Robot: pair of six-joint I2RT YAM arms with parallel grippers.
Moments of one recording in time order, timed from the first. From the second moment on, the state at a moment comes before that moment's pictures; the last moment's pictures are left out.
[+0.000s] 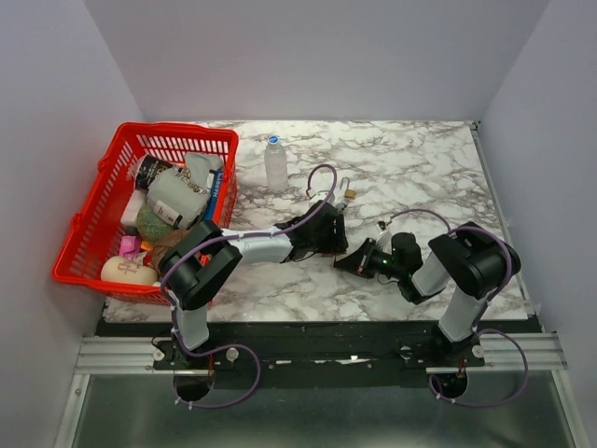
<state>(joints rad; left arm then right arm) -0.87 1.83 1.03 0.05 -0.09 -0.76 0.44 1.78 0.23 1.15 -0.54 1.00</state>
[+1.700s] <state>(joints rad) -0.85 1.86 1.01 0.17 -0.03 -0.72 0.44 1.69 0.30 0.92 -0.48 0.82</state>
